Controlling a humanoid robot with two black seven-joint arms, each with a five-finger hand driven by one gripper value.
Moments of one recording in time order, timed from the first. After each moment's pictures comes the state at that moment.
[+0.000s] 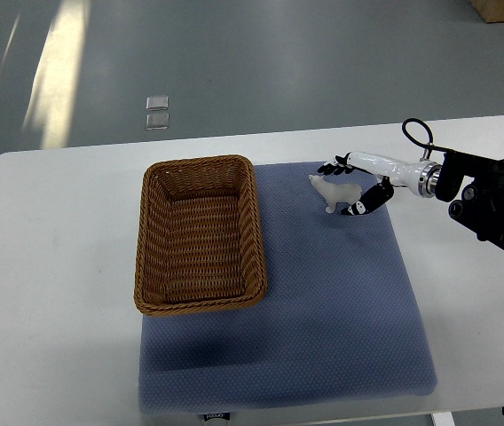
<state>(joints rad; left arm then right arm) -0.05 0.00 -0.16 -0.16 0.04 -0.01 0.05 0.91 -0.35 0.29 0.67 -1.31 0.13 0.39</state>
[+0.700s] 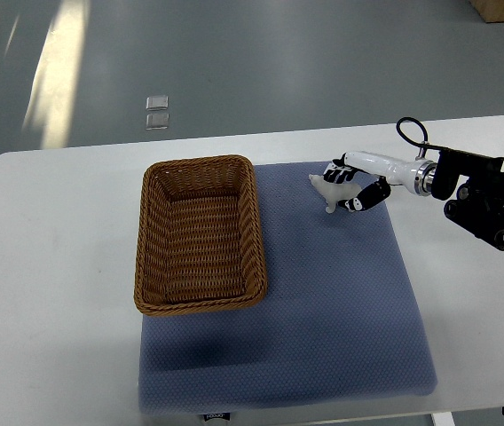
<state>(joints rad) -0.05 0.00 -0.16 -0.16 0.04 -0.01 0.05 0.92 -0.34 0.26 0.65 -1.34 0.10 0.39</state>
